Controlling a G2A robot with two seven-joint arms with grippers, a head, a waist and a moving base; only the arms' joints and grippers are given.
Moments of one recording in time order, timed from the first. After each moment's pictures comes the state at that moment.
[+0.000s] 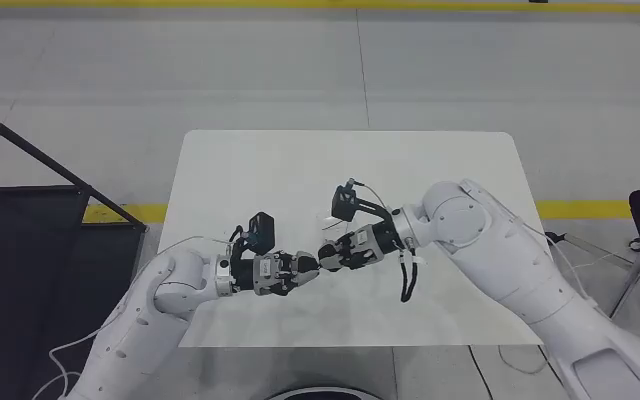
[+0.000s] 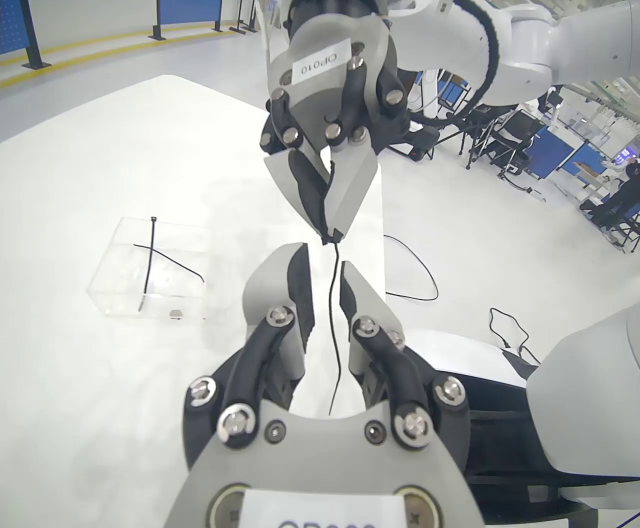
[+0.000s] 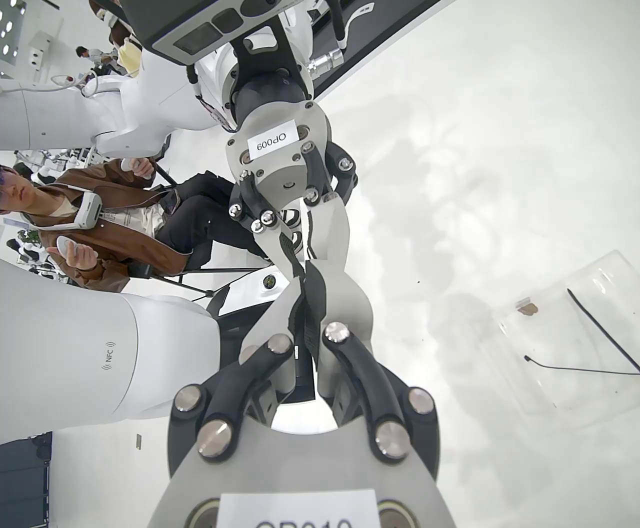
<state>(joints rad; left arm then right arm) 1.22 -1.04 -1.23 -1.64 0.57 -1.00 -0.50 -0.49 -1.08 0.61 -1.39 0.15 -0.64 1.16</state>
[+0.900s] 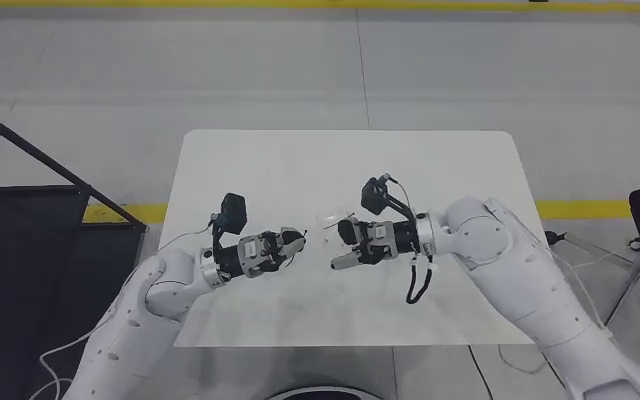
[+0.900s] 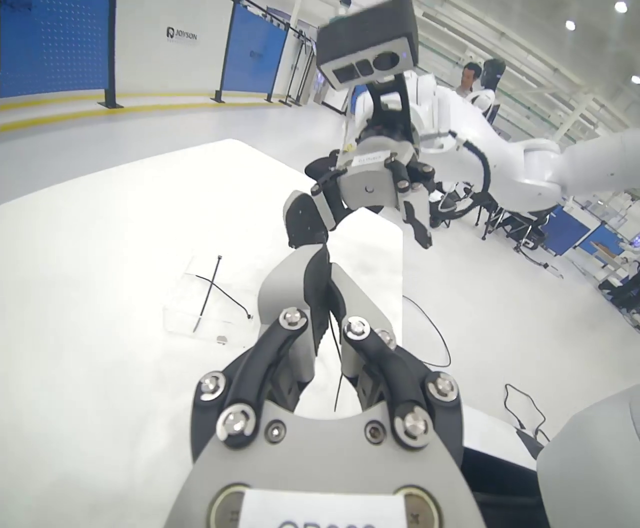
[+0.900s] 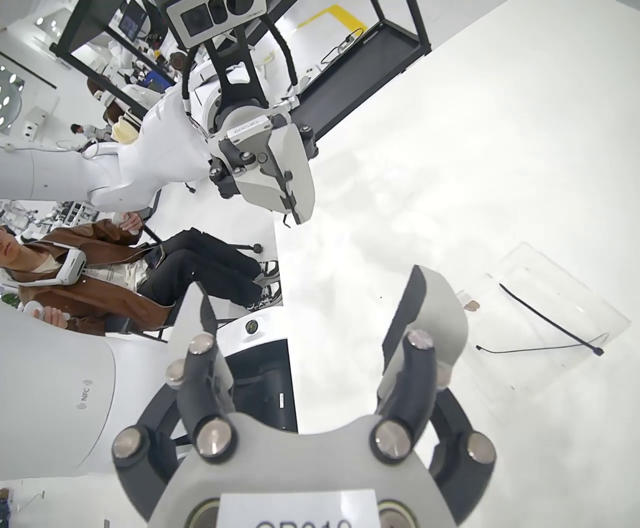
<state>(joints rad) 1.25 -1.03 -1.27 -1.64 0.55 -0.90 -0.29 -0.68 -1.02 0.80 -1.47 0.01 -0.66 0.98</state>
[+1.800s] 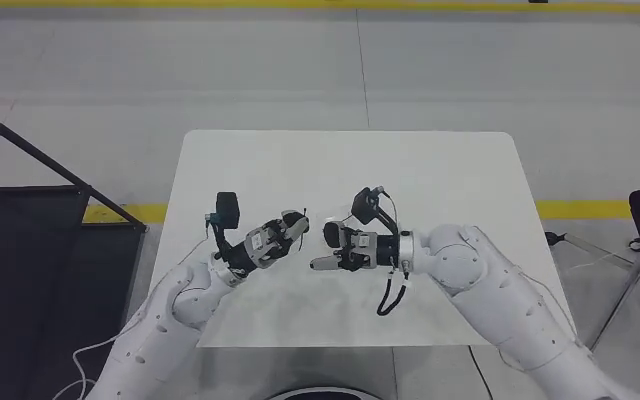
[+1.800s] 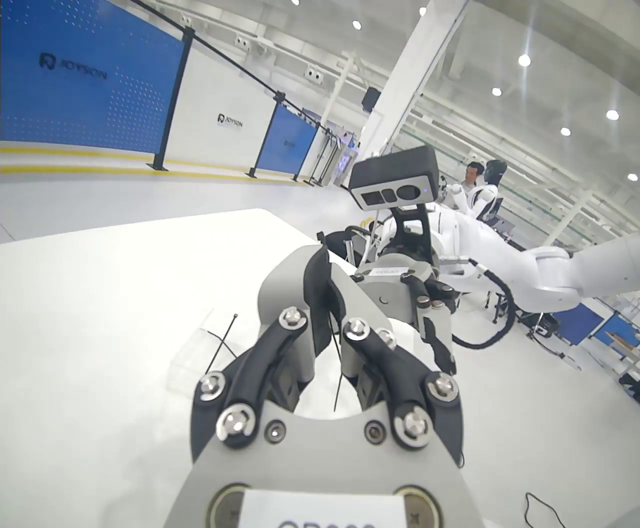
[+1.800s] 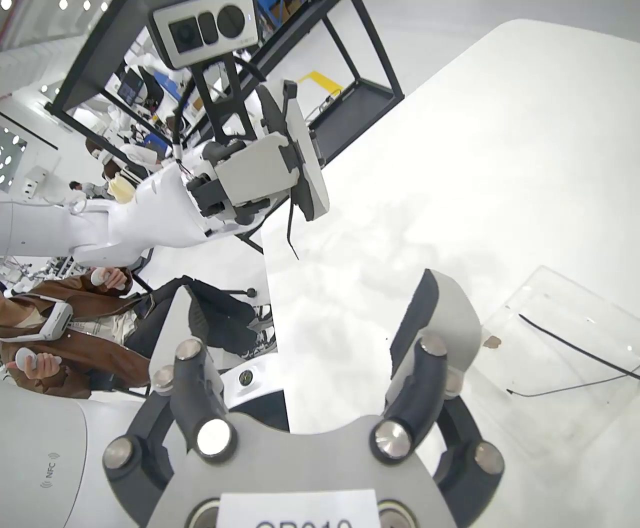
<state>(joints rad) 1.24 -1.09 -1.17 -1.56 0.65 -0.78 0.13 -0.80 -1.05 0.78 -1.50 -0.15 -0.62 0.64</state>
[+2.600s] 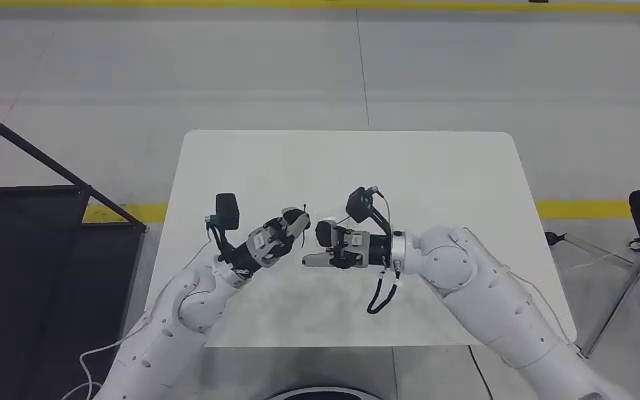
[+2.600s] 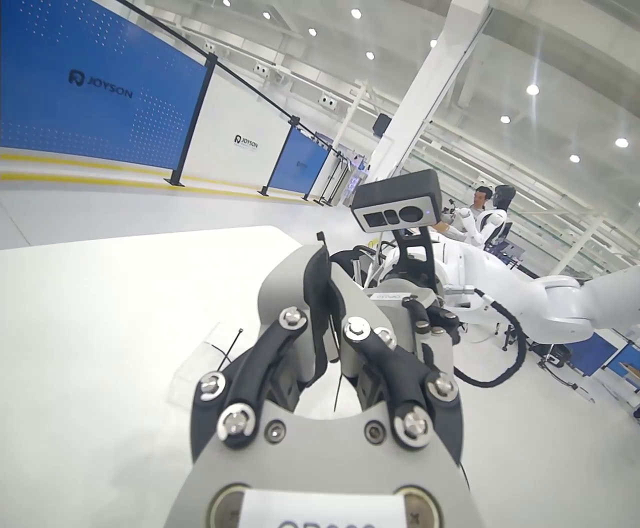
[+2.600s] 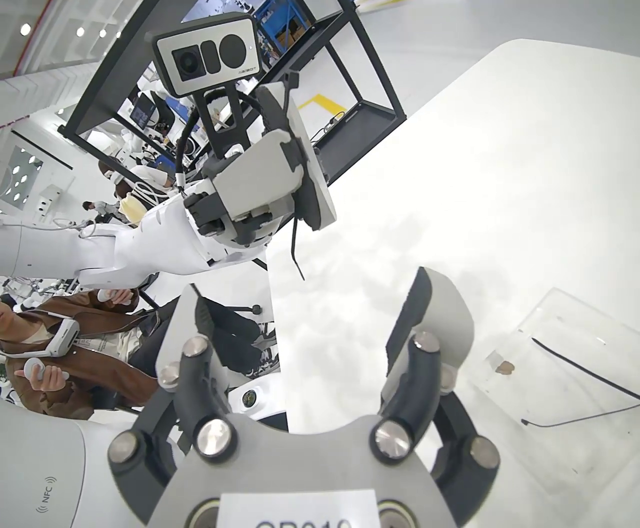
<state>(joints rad) 1.26 -1.11 -1.17 -1.59 0.66 -0.73 0.15 -0.77 -1.09 0.74 -1.46 -0.15 -0.61 0.61</state>
